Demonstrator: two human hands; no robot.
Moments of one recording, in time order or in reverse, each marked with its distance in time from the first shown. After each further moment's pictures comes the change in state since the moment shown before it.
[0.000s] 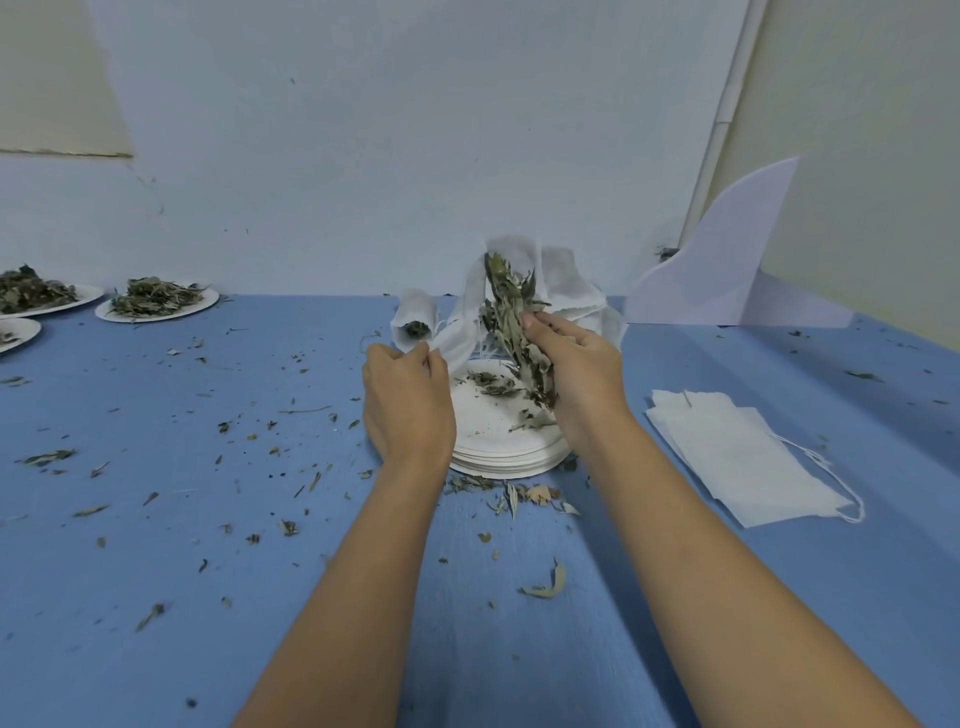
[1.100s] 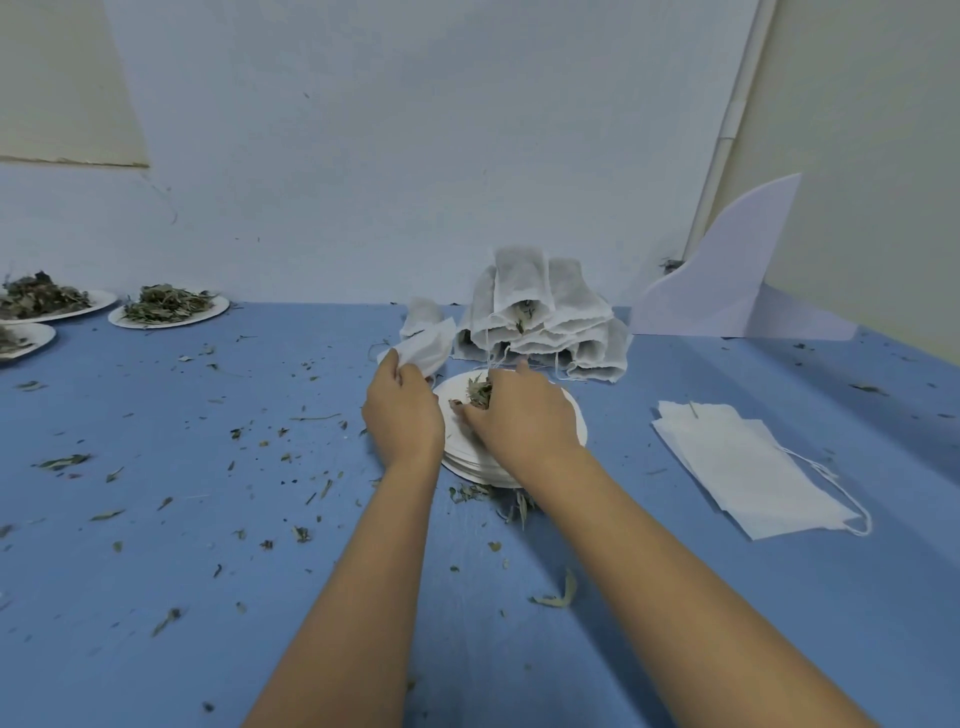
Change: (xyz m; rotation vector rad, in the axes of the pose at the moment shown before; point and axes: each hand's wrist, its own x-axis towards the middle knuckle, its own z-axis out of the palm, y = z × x) left_hand 0.008 -0.005 -0.004 -0.550 -0.060 -0.344; right_hand -0.021 0.019 0.034 -1.518 -0.215 -0.202
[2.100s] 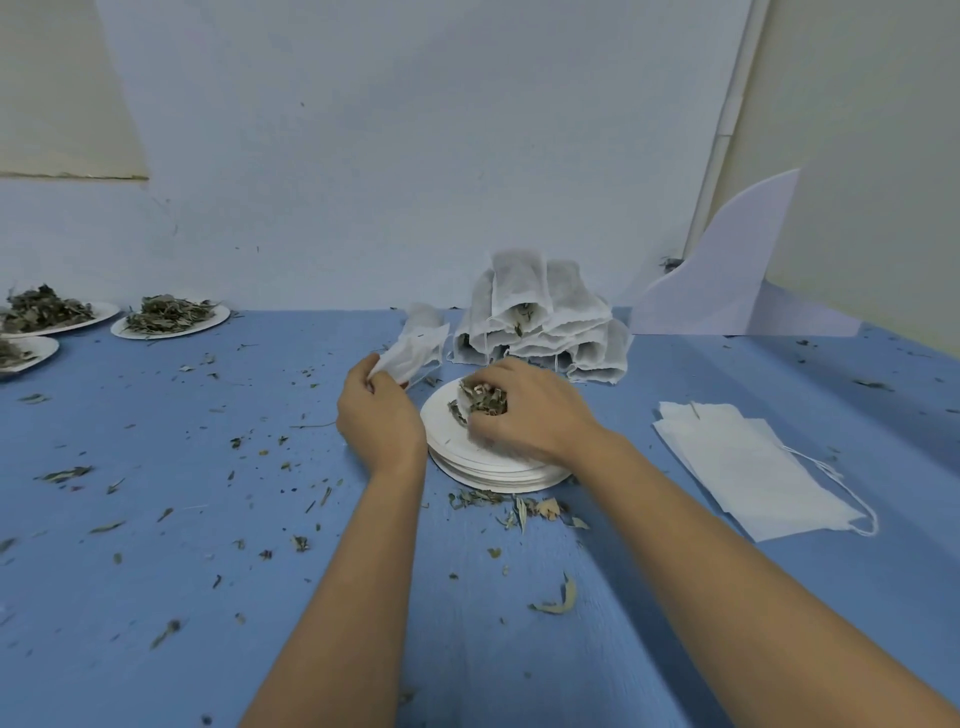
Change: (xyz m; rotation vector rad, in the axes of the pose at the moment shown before) left_hand 0.002 0.006 -0.010 -0.111 0.168 -0.045; right_hand 0.023 0.035 0.000 0.089 -0.025 -0.343
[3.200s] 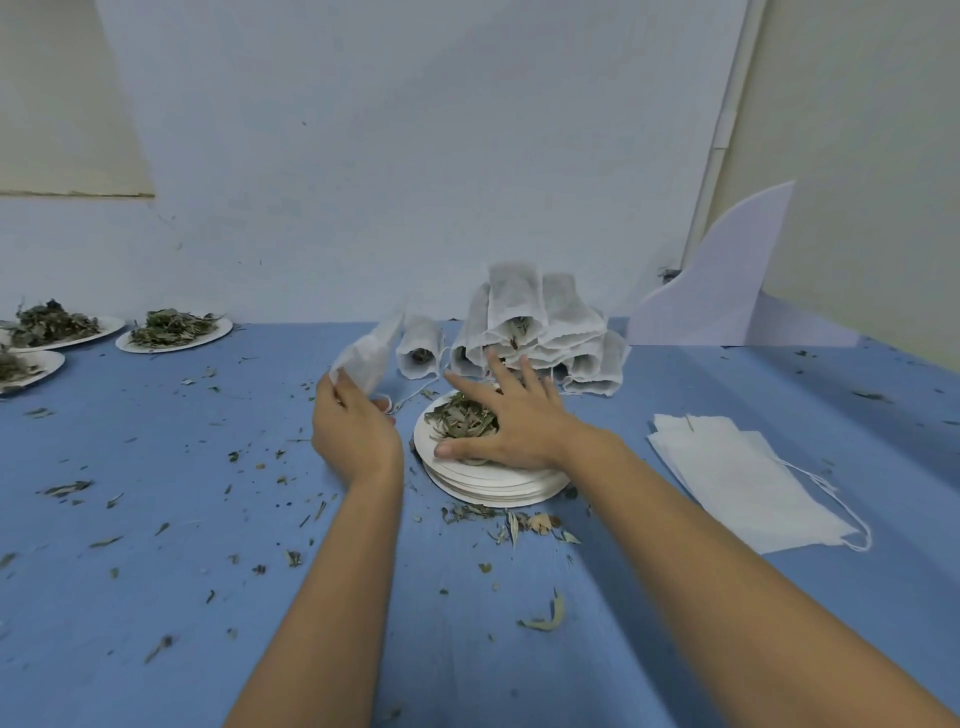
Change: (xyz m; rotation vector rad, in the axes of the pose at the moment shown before) left_hand 0.009 -0.001 -0.004 -0.011 0.091 0.059; right_hand 0.010 0.011 0.004 0.004 -0.235 0.000
